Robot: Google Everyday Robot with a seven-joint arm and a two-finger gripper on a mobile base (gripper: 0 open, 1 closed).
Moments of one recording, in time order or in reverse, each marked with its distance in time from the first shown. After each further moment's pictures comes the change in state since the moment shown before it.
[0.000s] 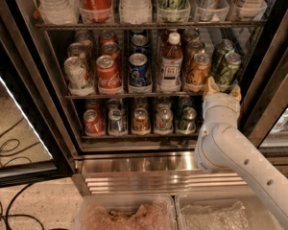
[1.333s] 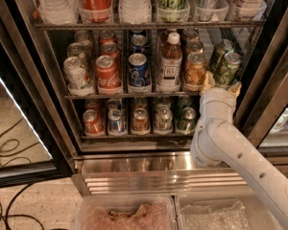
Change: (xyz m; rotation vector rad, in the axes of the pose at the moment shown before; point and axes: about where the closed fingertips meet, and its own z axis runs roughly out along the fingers) arm -0.006 0.013 0.012 -0.010 -0.032 -0.002
